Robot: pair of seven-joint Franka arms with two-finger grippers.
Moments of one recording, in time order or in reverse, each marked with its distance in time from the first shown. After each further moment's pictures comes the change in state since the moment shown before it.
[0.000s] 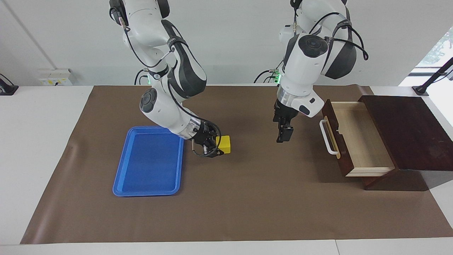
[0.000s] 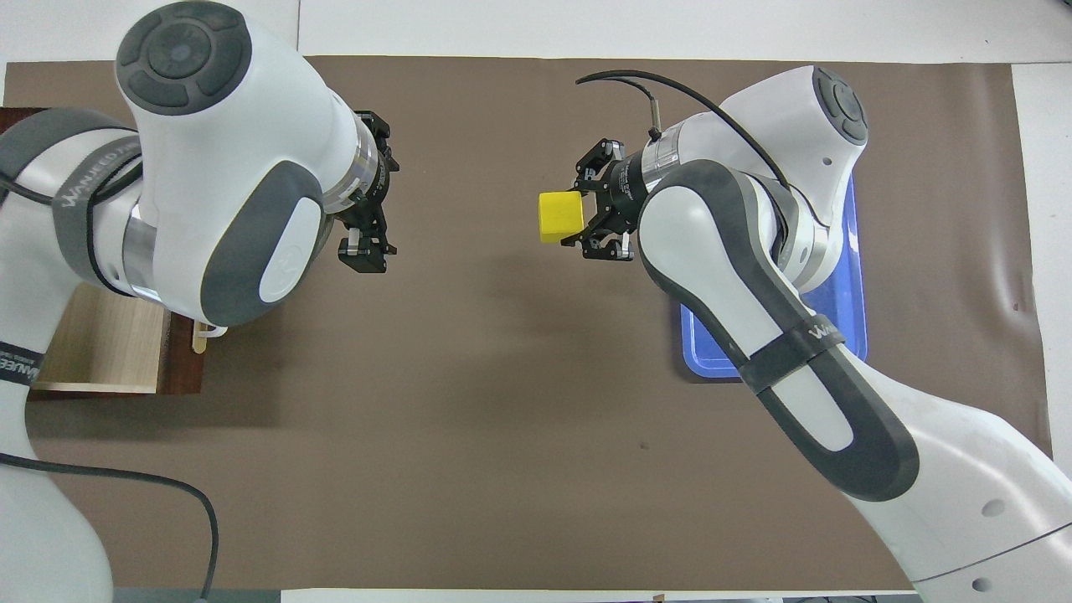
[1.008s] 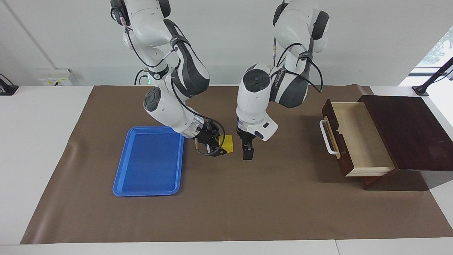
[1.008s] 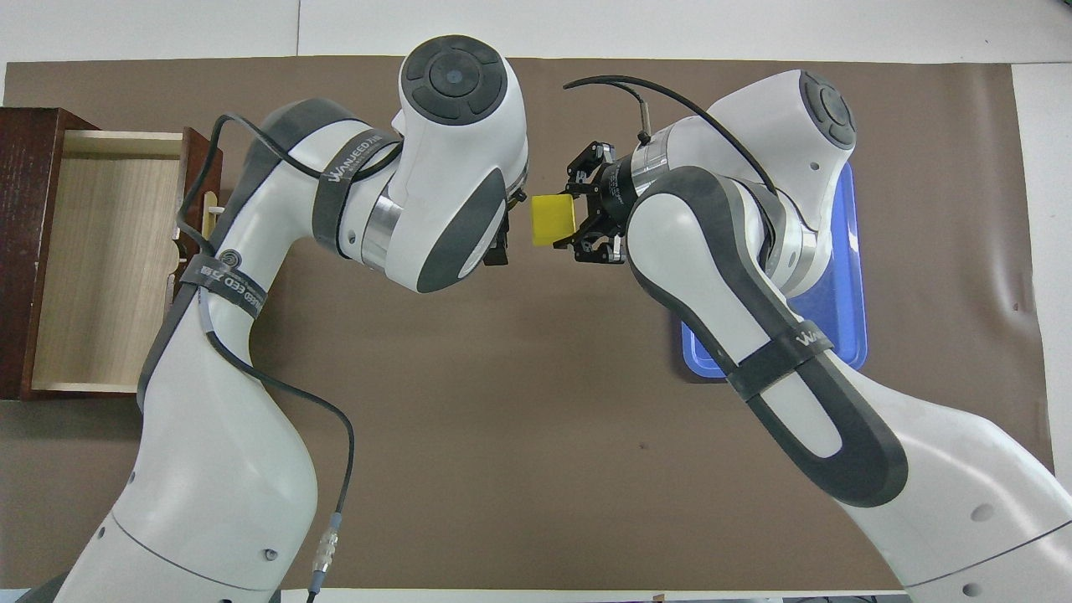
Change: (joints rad) left arm -0.208 0.330 0.090 0.305 -0.001 -0.020 -0.206; right arm 0.017 0.000 0.000 0.000 -0.001 0.009 0.000
